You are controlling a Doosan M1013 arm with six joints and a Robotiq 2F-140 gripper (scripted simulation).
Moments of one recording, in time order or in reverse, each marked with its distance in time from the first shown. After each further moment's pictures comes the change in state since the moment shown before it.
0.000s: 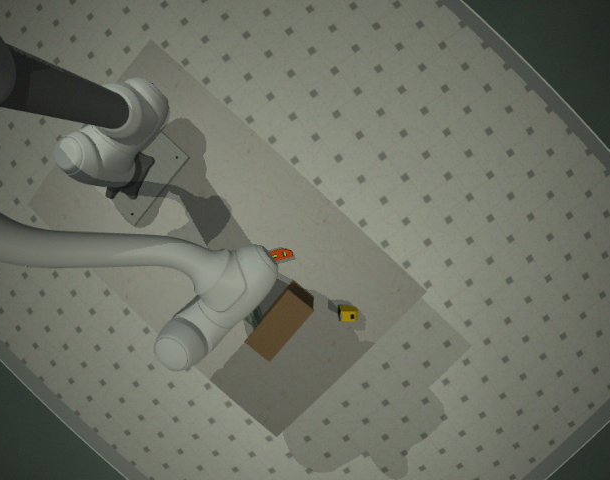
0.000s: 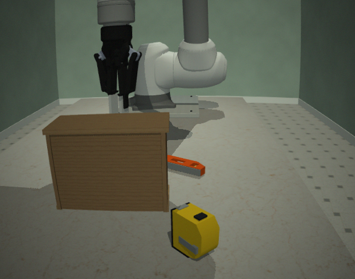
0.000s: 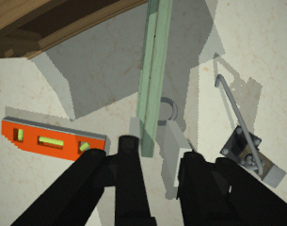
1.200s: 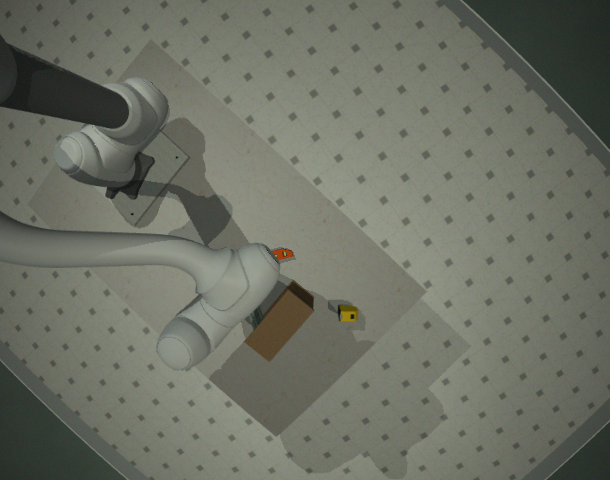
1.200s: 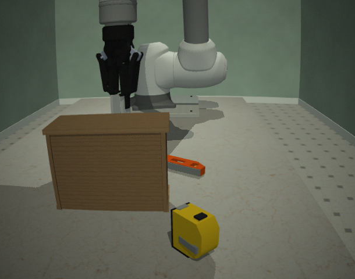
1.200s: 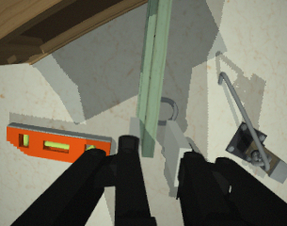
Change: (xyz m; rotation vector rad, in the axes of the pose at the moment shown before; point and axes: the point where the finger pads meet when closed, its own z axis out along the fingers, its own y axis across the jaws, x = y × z) arm 0.000 -0.006 0.000 0.000 0.000 0.042
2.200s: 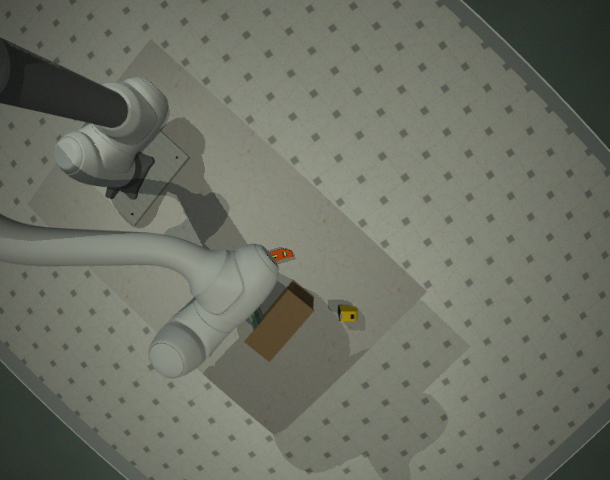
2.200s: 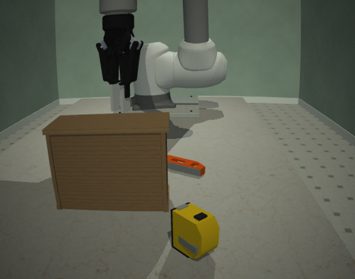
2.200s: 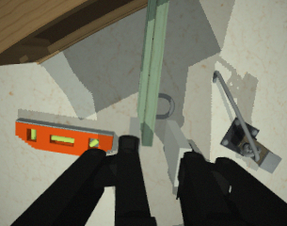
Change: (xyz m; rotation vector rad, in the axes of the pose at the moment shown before) arm 0.000 -0.001 -0.026 0.000 0.000 0.001
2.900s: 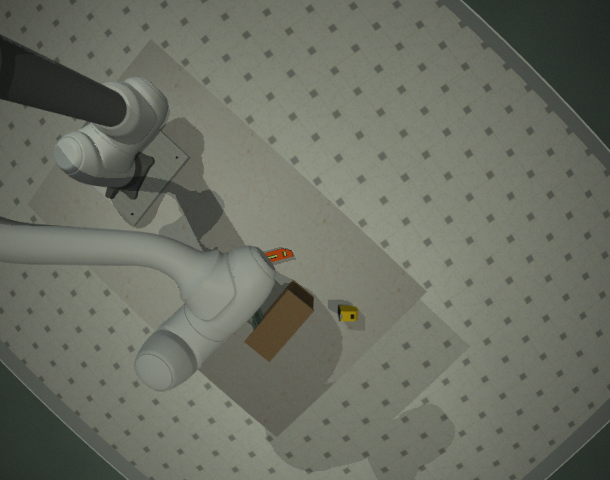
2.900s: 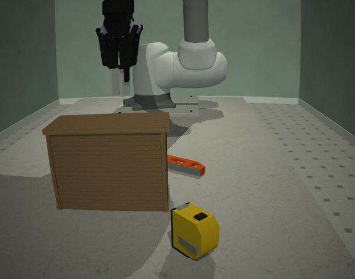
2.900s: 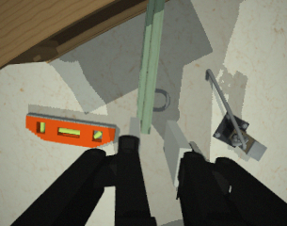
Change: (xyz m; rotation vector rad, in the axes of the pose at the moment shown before) arm 0.000 0.000 -0.038 0.000 0.000 0.000
